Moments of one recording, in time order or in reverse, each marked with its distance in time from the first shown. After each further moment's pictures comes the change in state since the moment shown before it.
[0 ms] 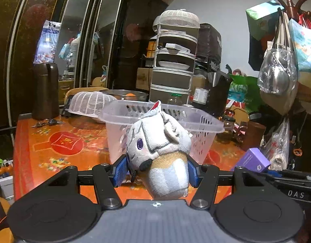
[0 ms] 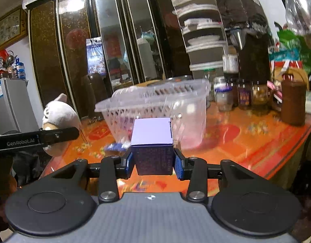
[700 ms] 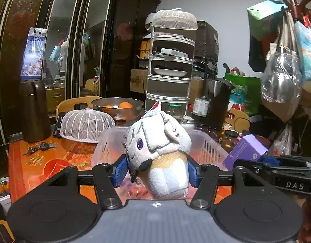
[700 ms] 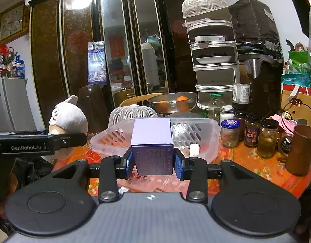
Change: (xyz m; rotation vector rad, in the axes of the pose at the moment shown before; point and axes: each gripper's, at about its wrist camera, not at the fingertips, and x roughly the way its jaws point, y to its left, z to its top) left arm 0.048 0.005 0.088 0.050 0.044 -0.017; right arm 0.041 0.005 0.090 -0.060 0.010 0.002
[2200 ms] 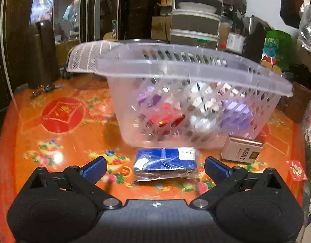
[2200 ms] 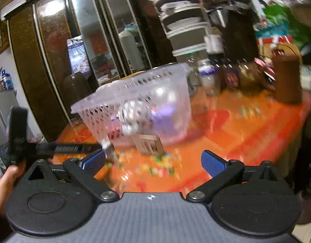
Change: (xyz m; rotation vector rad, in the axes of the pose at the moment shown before) left arm 0.095 0.016 -0.093 -0.024 0.280 0.139; right arm -0.024 -0.040 -0.107 0.205 0.059 -0.023
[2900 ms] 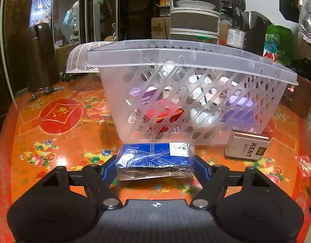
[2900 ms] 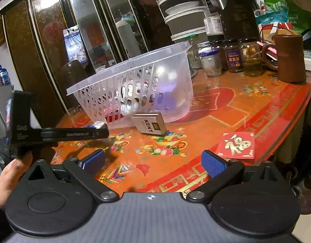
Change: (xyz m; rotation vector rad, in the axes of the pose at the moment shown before) left arm 0.006 -0.006 -0.010 0.026 -0.031 0.029; right arm 0.023 0.007 -0.017 0.009 0.063 -0.011
